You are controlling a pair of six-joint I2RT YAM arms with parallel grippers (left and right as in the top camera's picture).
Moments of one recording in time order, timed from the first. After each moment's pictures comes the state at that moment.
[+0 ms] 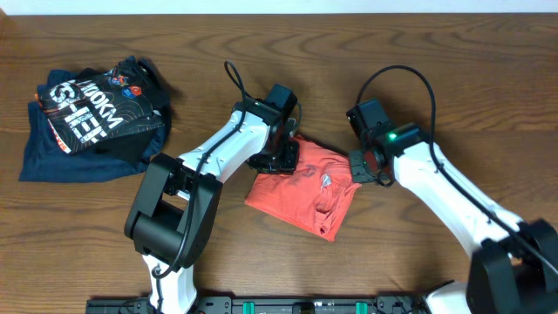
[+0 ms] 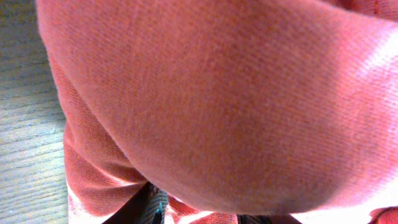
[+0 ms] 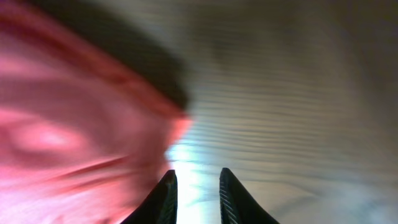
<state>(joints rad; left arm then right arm) -0.50 1.98 1.35 -0.89 0.28 -0.35 0.44 1.60 1.08 -0.86 0.12 0.30</state>
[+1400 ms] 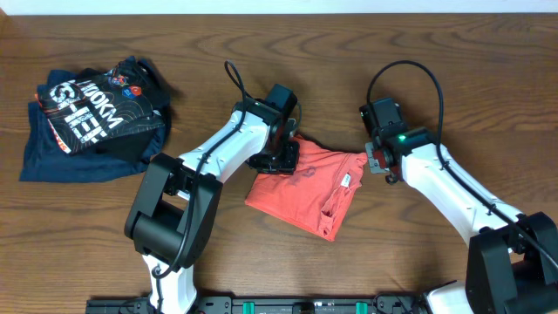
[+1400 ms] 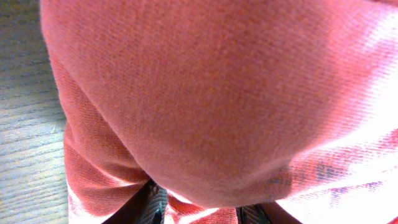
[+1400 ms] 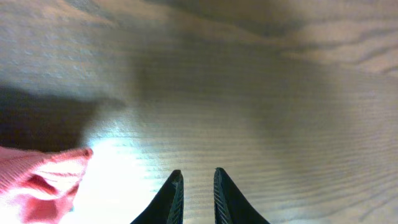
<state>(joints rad) -0.50 1.98 1.35 -0.89 0.28 -0.35 0.35 1.62 1.00 -0.68 0.38 0.16</state>
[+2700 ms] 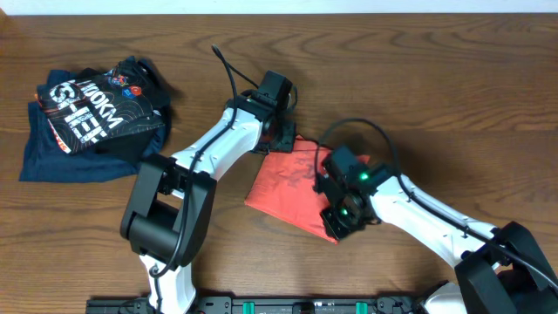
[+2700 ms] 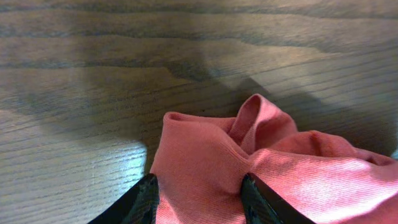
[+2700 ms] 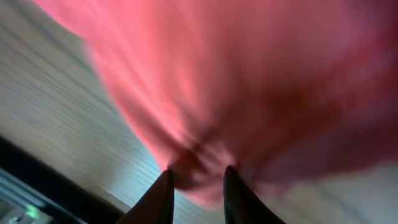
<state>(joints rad) -0.46 1.98 1.35 -0.66 0.15 -0.33 0.63 1.58 0.84 -0.84 -0.28 0.16</state>
